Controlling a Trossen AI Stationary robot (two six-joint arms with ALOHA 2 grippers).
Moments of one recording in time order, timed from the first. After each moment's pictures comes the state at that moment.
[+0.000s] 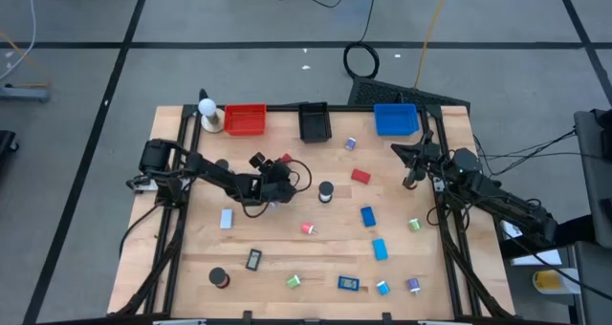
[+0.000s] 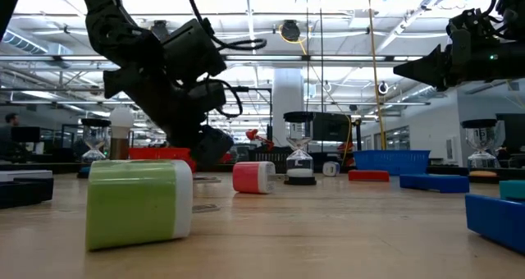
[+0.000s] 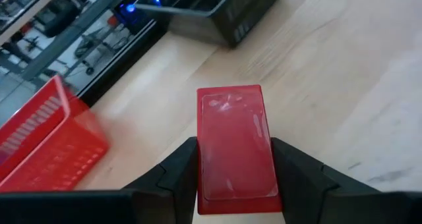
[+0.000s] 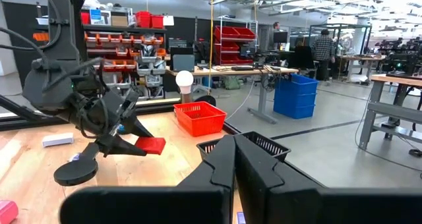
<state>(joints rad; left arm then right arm) -0.04 1.84 0.77 0.14 -0.90 -0.32 -0.51 0.01 0.01 0.10 -0.08 -0.02</state>
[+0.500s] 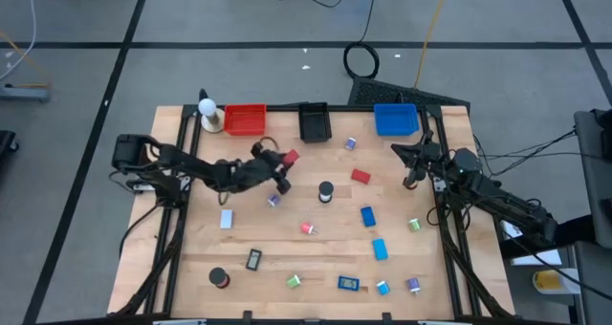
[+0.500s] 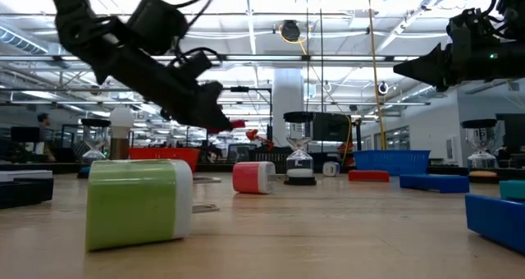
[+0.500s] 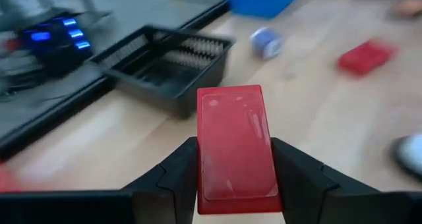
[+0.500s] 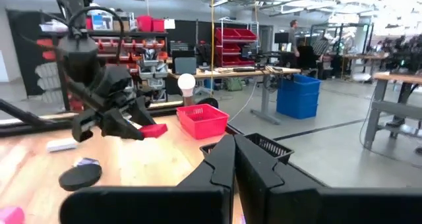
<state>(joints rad) 0.07 1.60 0.53 0.65 -0.49 -0.16 -0.51 0.01 0.01 0.11 -0.08 0.02</state>
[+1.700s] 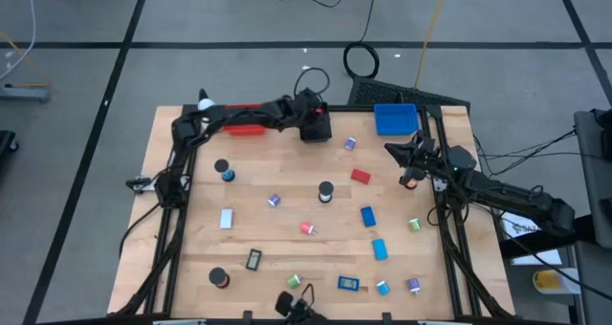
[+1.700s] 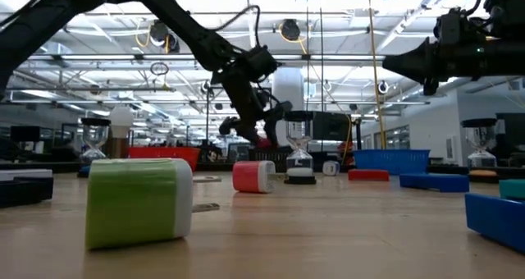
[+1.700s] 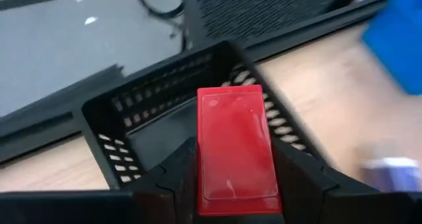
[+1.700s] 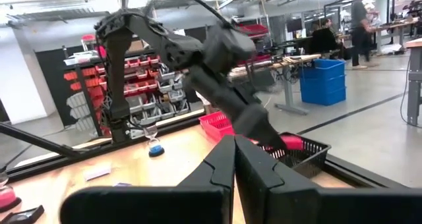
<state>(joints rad) 0.50 2.12 1.54 -0.23 -0.23 -0.54 -0.46 0.31 0.01 0.42 -0.08 0.20</state>
